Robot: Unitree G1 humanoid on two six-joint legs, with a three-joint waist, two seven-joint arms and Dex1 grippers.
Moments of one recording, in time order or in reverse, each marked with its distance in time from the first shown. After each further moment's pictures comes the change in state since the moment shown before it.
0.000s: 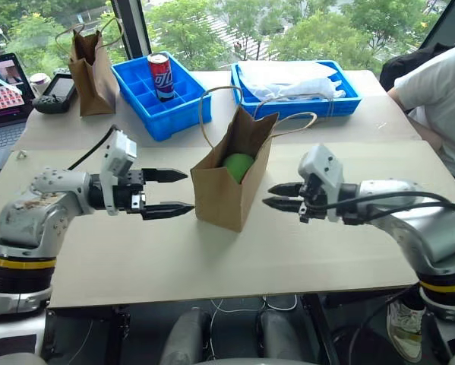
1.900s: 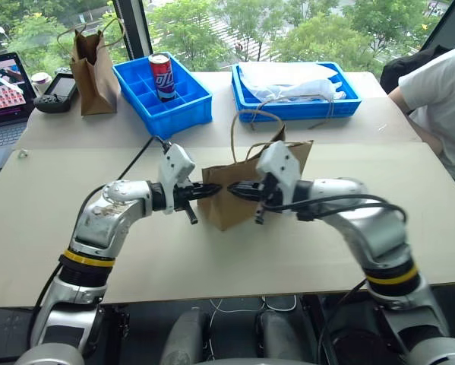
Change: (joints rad) left arm -0.122 -0.202 -0.187 0.125 0.245 -0.082 0.282; right arm -0.053 0.153 0.023 -0.099 -0.036 0.071 0.056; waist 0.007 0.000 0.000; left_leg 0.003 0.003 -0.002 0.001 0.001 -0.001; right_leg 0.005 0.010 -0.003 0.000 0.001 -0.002
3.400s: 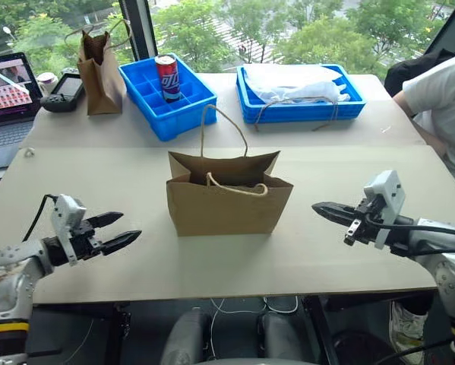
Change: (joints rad) left arm 0.581 0.143 0.457 -0.004 -0.058 -0.193 -0.077; right arm 0.516 -0.156 -0.417 0.088 0.101 -0.233 0.000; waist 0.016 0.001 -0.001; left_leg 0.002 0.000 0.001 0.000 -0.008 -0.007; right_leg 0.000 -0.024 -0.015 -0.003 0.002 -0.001
